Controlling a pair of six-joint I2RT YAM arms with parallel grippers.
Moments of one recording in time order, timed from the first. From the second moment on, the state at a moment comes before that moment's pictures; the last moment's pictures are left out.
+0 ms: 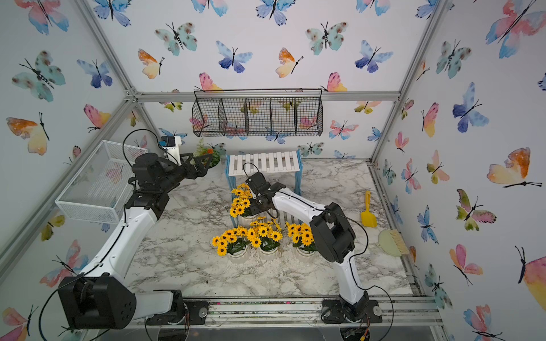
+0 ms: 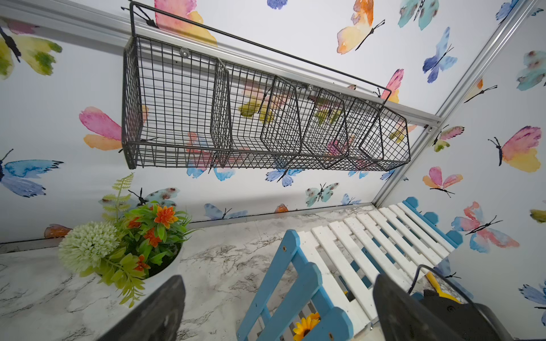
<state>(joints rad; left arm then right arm) -0.04 1.30 1.17 0.02 0.45 -0.26 0.80 2.07 1.70 -0.65 0.01 0.27</state>
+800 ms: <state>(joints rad) -0.04 1.29 1.17 0.02 0.45 -0.26 0.80 1.94 1.69 -0.79 0.06 0.23</state>
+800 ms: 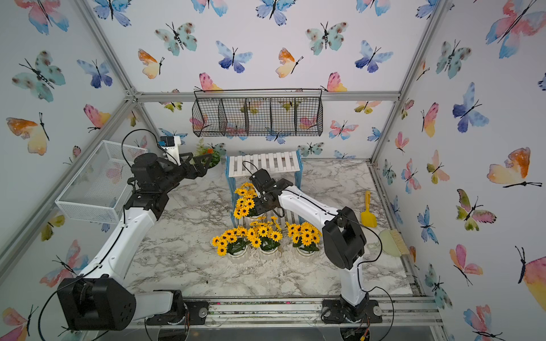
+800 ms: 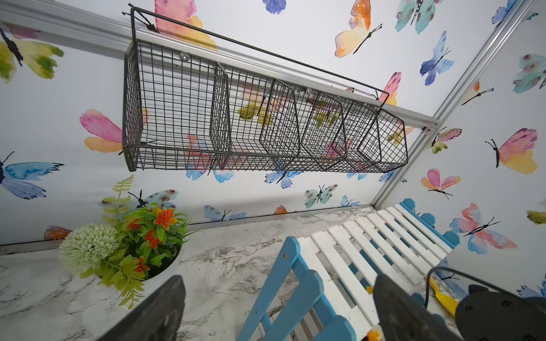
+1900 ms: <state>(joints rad) -0.04 1.29 1.17 0.04 0.50 -0.28 0.80 1.69 1.42 -0.68 0.05 0.23</state>
